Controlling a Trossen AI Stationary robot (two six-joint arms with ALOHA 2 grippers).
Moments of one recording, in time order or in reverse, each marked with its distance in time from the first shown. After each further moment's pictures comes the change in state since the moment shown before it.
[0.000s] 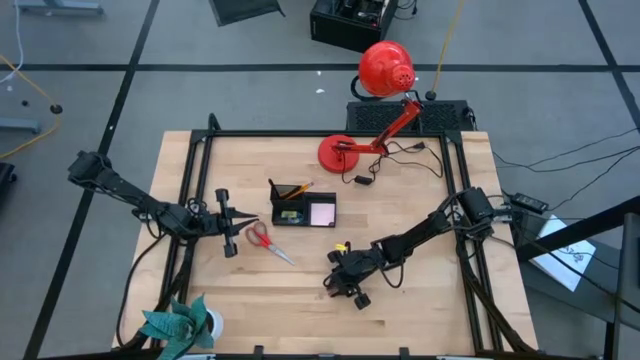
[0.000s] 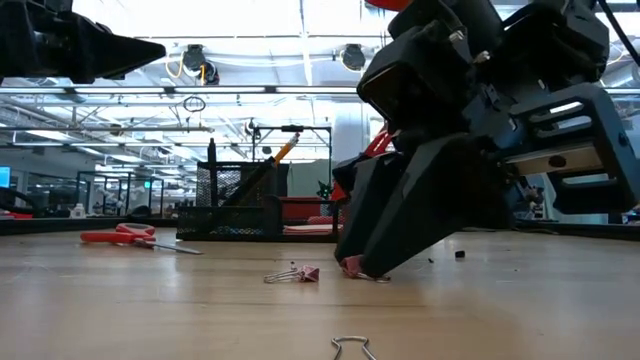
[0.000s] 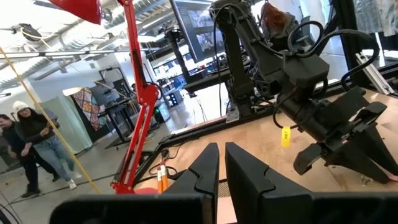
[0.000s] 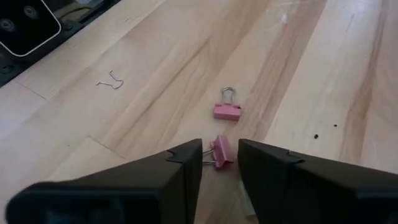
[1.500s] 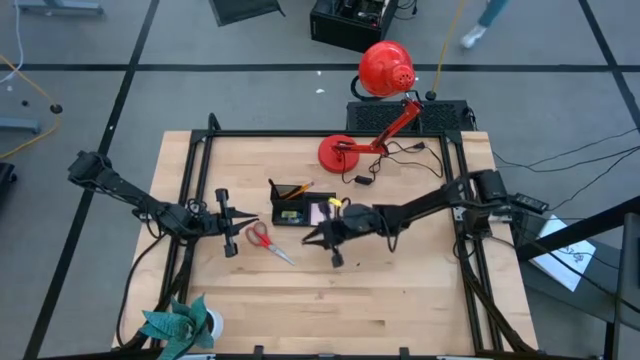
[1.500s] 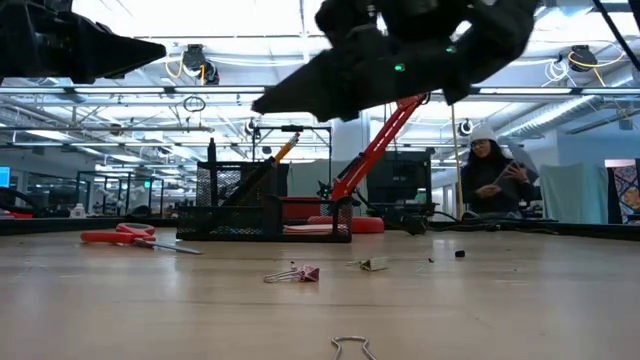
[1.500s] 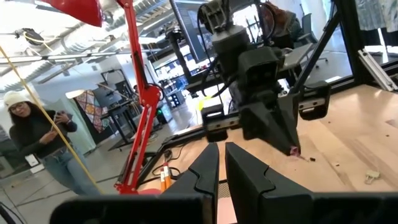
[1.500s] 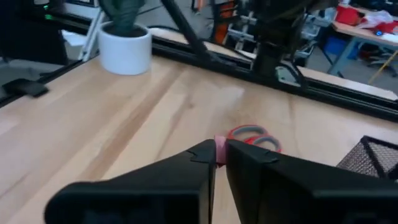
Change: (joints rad) left arm 0.000 0.000 0.000 0.001 -0.004 0.022; right arm -0.240 -0.160 0.061 0.193 0.083 -0.124
